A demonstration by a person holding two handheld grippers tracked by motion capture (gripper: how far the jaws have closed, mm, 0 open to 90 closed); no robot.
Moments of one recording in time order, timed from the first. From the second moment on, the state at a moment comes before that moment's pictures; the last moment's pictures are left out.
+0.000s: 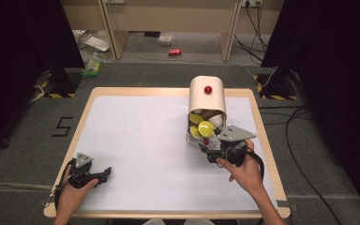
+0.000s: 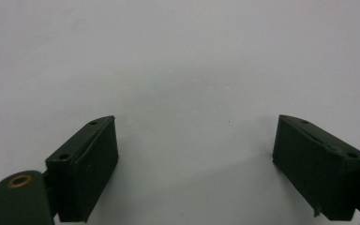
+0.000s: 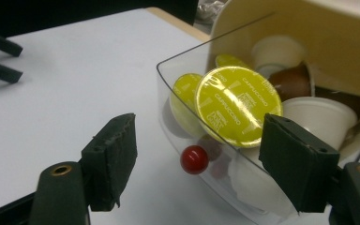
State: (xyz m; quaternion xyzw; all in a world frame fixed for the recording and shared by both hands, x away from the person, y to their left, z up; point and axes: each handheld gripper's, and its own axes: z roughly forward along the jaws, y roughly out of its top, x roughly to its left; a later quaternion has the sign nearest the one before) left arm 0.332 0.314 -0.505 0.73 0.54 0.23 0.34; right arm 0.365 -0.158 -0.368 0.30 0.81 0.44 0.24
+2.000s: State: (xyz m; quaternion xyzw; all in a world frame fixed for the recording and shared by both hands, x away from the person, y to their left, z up) left arm 0.332 0.314 -0.505 0.73 0.54 0.23 0.34; right arm 0.414 -0.142 -0.361 0.37 0.79 0.44 0.22
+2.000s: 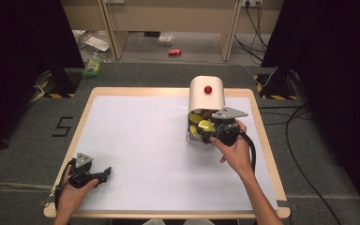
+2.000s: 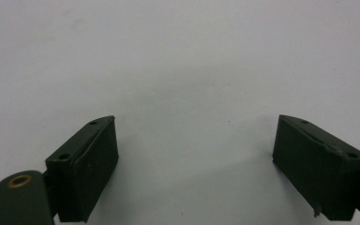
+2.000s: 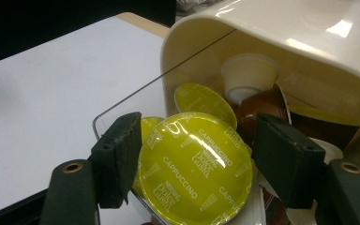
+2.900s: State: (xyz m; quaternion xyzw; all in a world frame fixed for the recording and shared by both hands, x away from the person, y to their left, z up) left arm 0.332 0.314 -0.505 0.73 0.54 0.23 0.34; right arm 0.410 -0.154 -0.347 0.37 0.78 0.46 0.21
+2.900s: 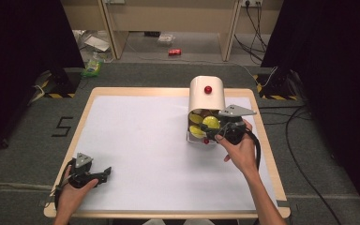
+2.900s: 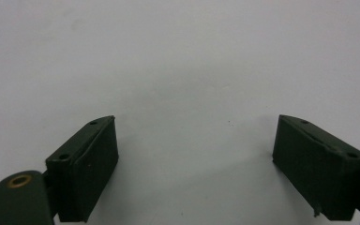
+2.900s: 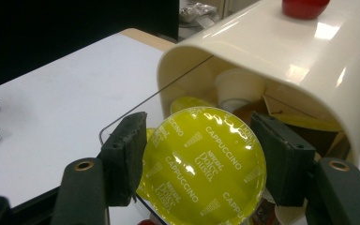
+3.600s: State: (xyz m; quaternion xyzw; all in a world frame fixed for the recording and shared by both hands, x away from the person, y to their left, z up) left arm 0.332 0.314 -0.505 0.73 0.54 0.23 0.34; right arm 0.388 -0.181 -0.325 0.36 0.77 0.48 0.23
